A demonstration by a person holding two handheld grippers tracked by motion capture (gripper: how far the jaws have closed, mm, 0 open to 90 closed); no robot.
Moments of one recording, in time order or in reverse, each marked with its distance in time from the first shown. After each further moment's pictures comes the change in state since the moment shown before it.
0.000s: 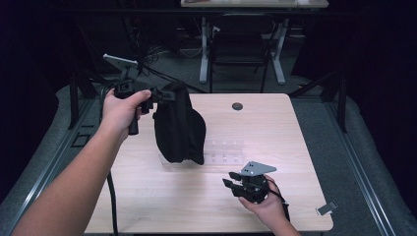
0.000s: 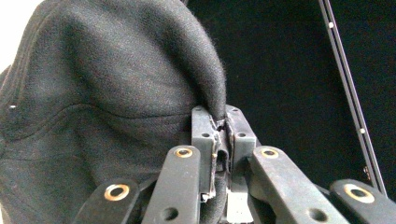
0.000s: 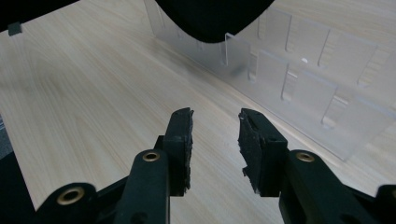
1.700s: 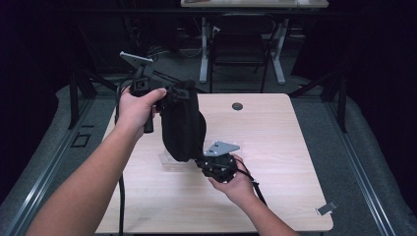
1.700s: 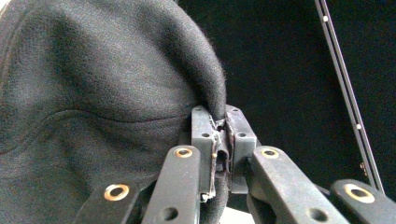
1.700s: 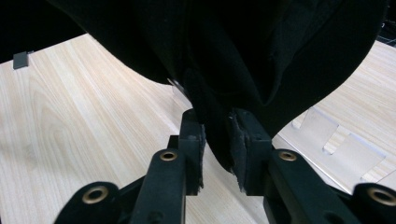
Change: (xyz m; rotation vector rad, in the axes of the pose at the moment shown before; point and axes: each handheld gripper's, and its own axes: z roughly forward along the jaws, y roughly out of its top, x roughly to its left) left arm -0.020 -0.001 0.027 0.016 -0.015 0.017; right arm 0.033 0.076 0.050 -0.011 0.001 -0.111
